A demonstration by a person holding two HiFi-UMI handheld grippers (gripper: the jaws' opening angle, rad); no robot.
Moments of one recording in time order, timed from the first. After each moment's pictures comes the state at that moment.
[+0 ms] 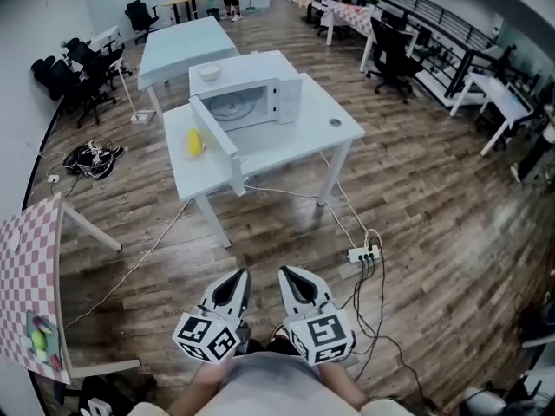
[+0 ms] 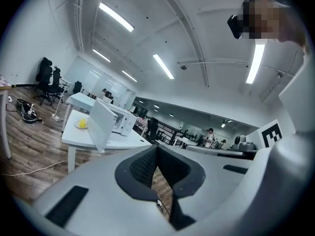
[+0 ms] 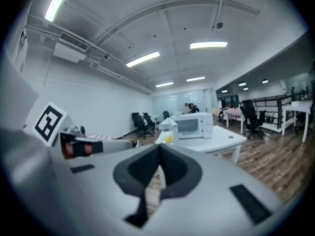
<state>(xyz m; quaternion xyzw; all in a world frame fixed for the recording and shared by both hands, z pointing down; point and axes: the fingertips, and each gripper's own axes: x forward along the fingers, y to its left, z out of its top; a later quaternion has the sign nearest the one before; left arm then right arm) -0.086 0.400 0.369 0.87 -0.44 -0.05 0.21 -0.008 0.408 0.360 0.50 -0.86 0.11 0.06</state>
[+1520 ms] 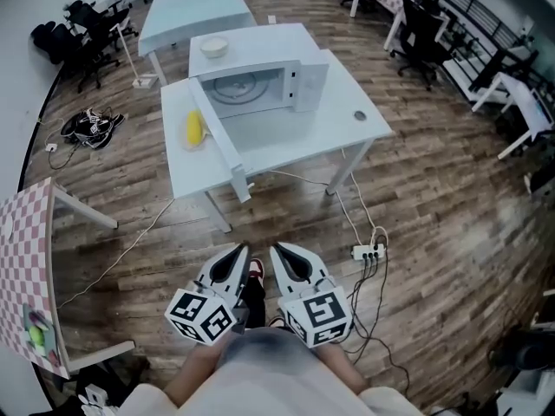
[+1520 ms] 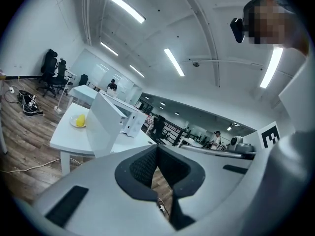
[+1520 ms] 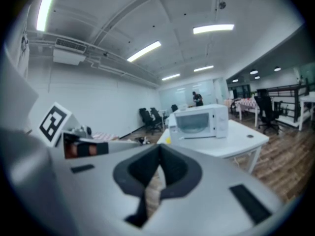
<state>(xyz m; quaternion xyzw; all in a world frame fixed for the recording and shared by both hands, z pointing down) -0.083 0.243 0.389 0.85 -0.46 -0.05 0.26 -0.027 0.248 0.381 0.44 -0.88 0.15 0.09</state>
